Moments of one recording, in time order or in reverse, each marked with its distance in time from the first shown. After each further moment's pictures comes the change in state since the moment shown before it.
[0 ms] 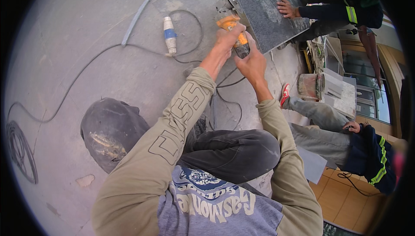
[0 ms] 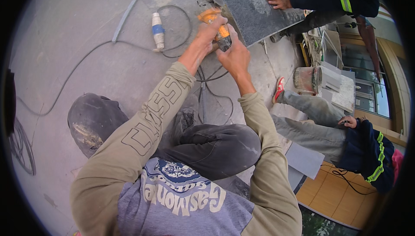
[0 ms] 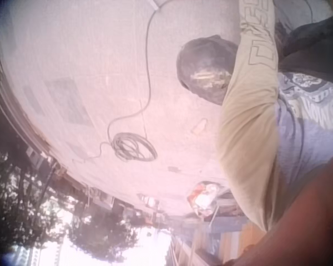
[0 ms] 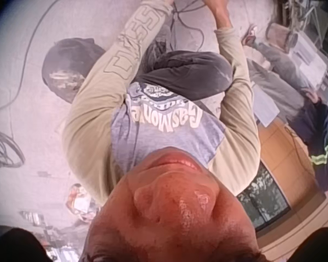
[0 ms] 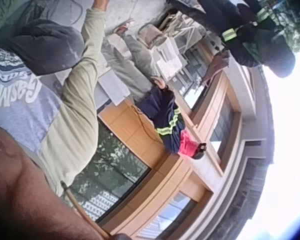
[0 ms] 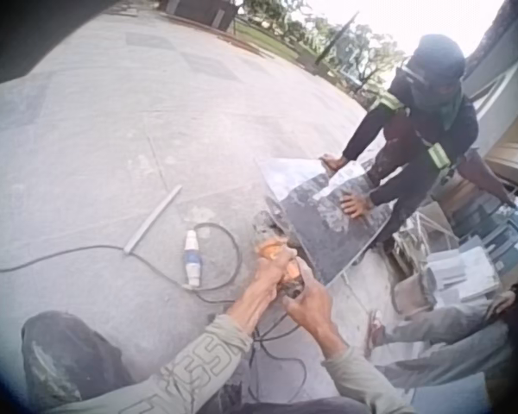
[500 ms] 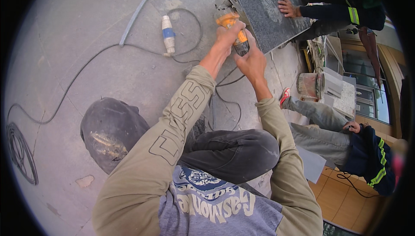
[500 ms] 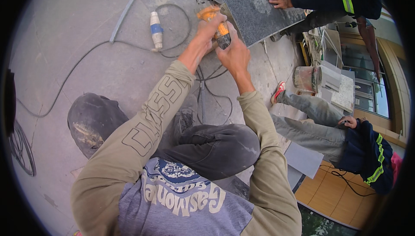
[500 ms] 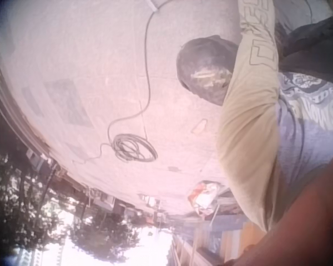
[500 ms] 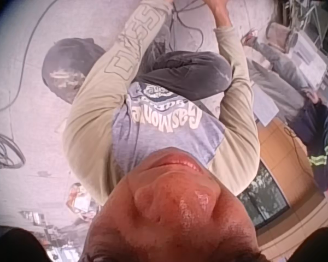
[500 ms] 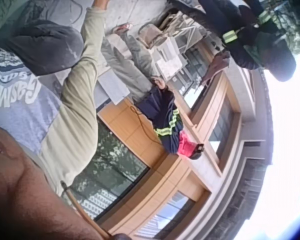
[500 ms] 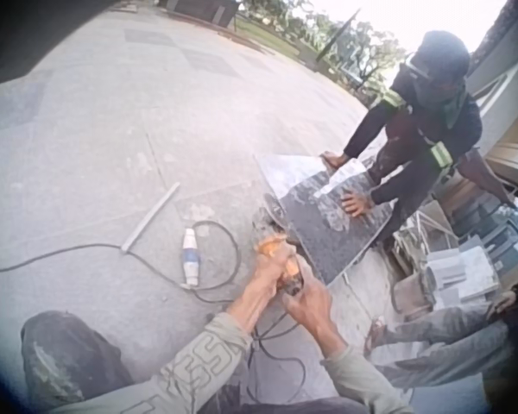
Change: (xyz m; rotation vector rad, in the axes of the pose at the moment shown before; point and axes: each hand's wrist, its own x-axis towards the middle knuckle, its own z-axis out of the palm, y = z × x) left_hand 0.010 -0.002 0.001 0.029 0.020 0.030; right_hand 0.006 0.000 0.001 0.013 -0.031 0.038
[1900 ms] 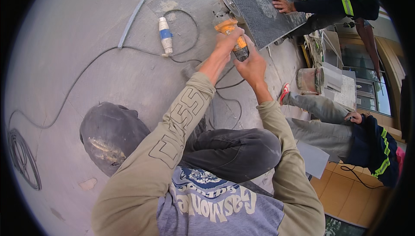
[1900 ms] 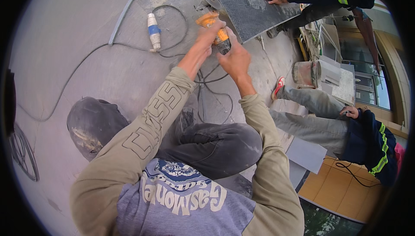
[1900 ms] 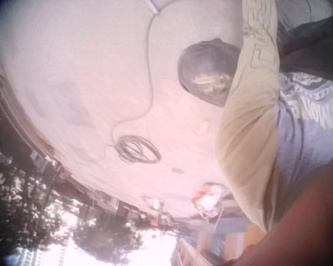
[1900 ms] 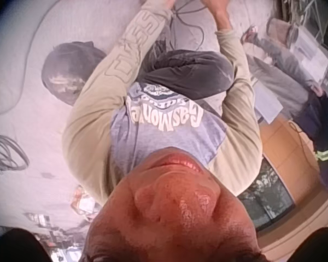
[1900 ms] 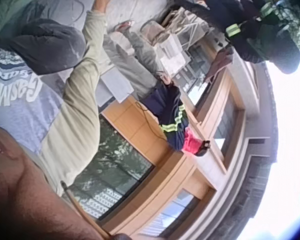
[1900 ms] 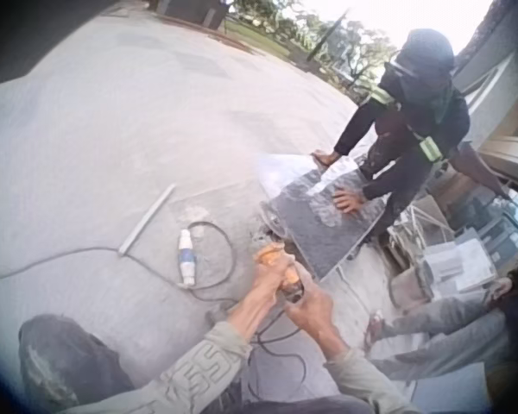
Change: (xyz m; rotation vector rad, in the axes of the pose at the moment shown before) left_hand -0.025 -0.016 0.005 -0.005 -0.001 -0.063; right_hand -0.026 0.018 -0.004 -0.017 0.048 -0.037
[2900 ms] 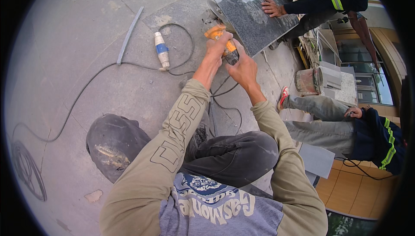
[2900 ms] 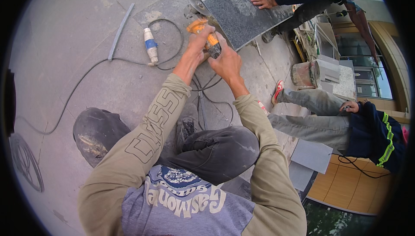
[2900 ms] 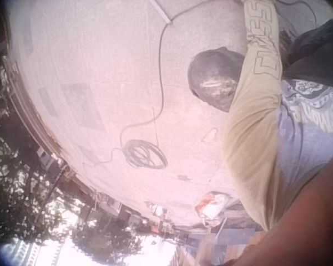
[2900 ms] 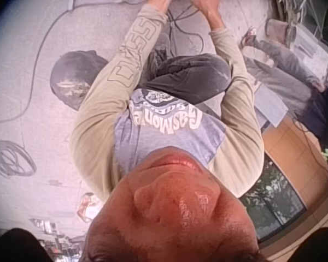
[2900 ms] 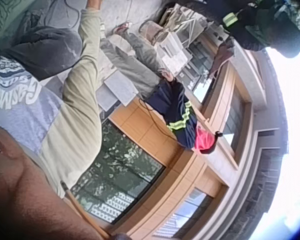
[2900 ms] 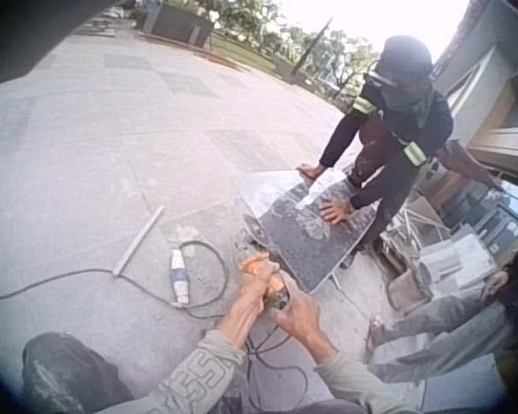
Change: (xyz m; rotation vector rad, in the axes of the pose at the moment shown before) left_hand 0.022 0.008 -0.005 -0.037 -0.035 0.025; right_hand 0.017 -0.014 0.001 0.018 -0.041 0.049
